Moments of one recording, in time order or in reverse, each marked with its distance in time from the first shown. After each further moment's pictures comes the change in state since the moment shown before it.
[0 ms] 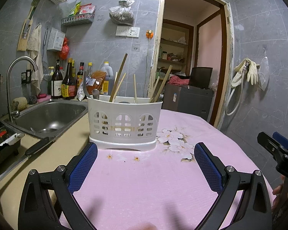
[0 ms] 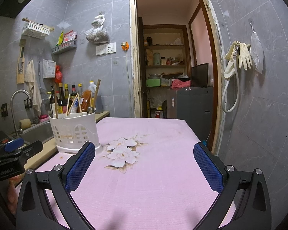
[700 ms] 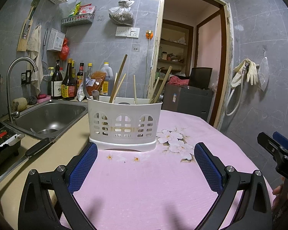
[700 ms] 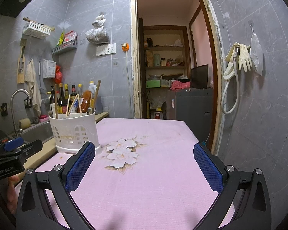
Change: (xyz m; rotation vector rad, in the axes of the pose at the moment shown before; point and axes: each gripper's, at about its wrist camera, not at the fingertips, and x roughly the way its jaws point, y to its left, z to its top) left arm -0.003 -0.001 0.002 0.004 -0.013 0.003; right arm -0.003 -0.001 0.005 -0.007 -0.008 0.000
